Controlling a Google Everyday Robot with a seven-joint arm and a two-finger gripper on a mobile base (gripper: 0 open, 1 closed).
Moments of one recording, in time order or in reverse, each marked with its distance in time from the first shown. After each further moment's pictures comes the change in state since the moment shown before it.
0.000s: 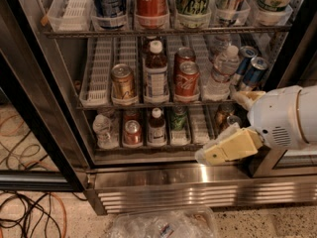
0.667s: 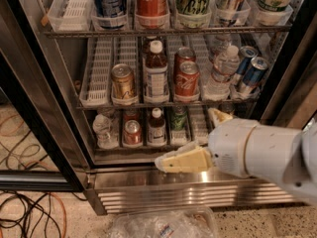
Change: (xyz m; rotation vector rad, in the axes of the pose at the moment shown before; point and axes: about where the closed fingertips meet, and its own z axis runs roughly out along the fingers) arm -0.003 0.031 0.064 0.085 -0.175 0.114
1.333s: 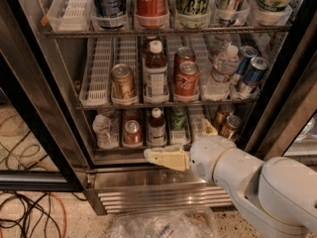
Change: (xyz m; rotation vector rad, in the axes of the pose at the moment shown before) arm 0.031 -0.023 0.061 0.159 -0.190 0.144
